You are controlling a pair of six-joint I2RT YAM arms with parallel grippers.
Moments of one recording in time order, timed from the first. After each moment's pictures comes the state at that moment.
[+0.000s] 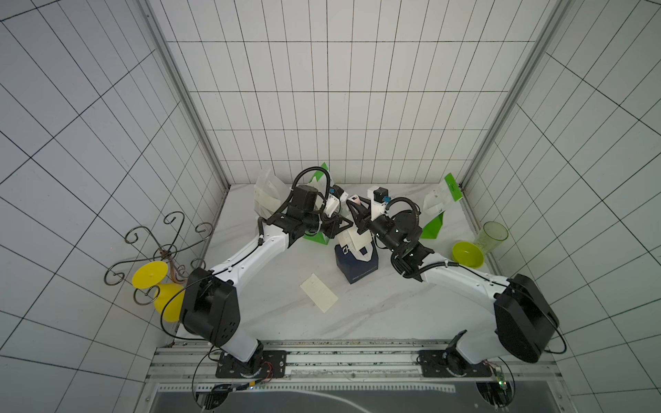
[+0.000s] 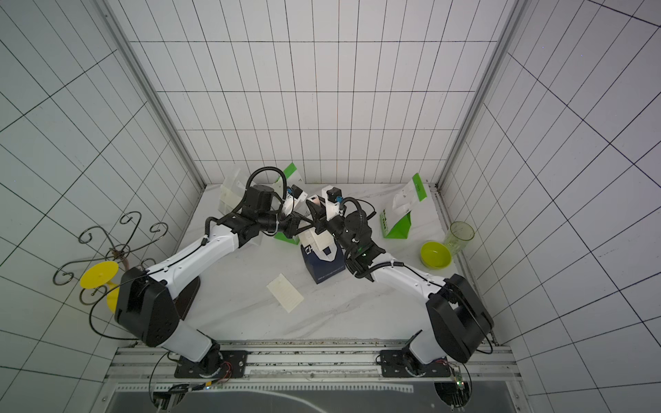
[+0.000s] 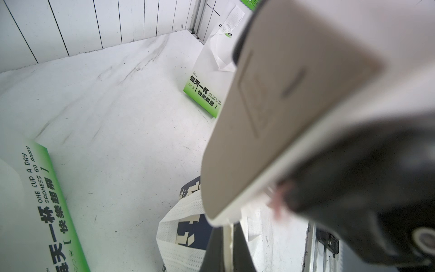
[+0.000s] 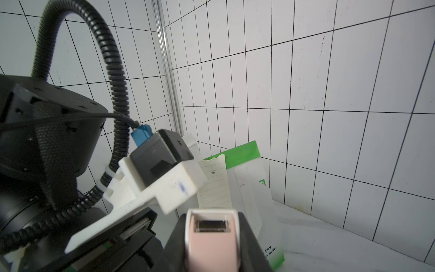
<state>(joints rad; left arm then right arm) -0.47 1.57 1.29 -0.32 0.70 -0.08 0.70 1.47 0.92 0.71 -0.01 0.11</state>
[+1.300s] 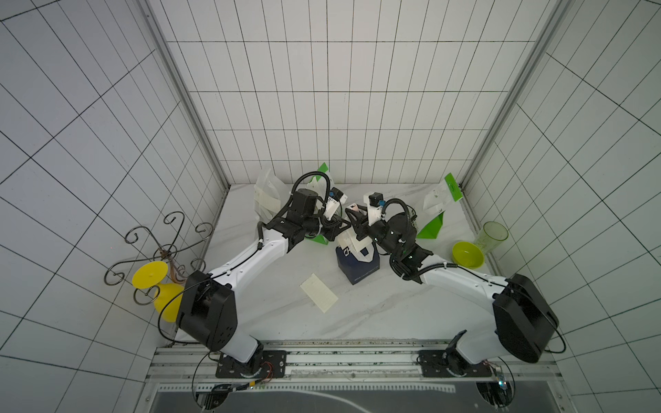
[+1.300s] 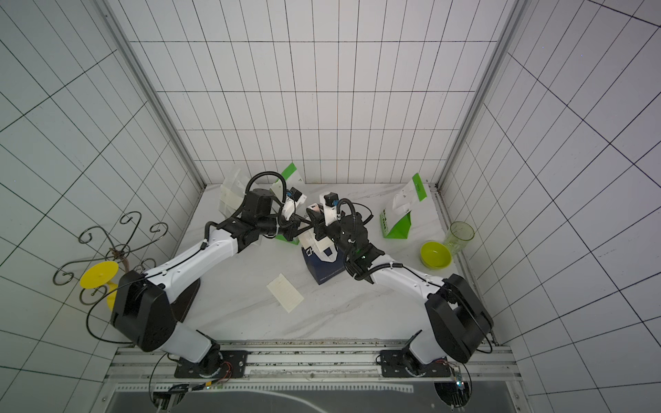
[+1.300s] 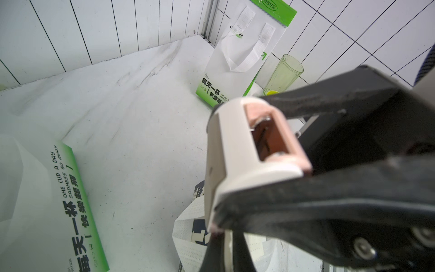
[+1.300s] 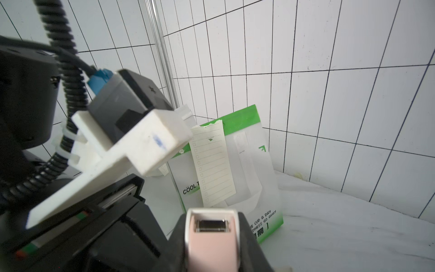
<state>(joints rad) -0.48 1.53 1.22 -0.26 0.61 -0.05 0.71 1.47 0.90 0.57 0.01 0.14</state>
